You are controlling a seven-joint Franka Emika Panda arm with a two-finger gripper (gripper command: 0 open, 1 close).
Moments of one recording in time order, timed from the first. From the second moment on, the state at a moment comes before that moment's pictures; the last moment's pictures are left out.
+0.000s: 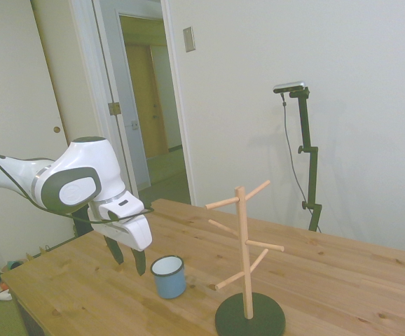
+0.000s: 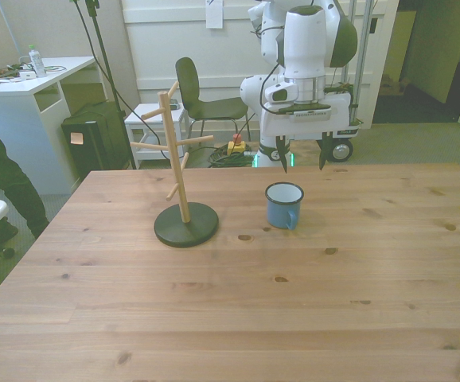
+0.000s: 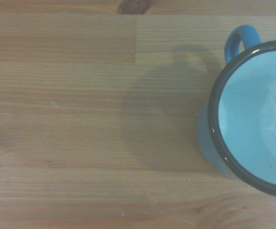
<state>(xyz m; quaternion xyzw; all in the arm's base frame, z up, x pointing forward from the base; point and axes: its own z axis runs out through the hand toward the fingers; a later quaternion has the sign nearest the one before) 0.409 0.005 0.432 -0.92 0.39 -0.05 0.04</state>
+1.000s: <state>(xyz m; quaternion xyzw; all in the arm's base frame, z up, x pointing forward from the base) 0.451 -0.029 0.459 -0.90 0.43 -0.06 0.06</state>
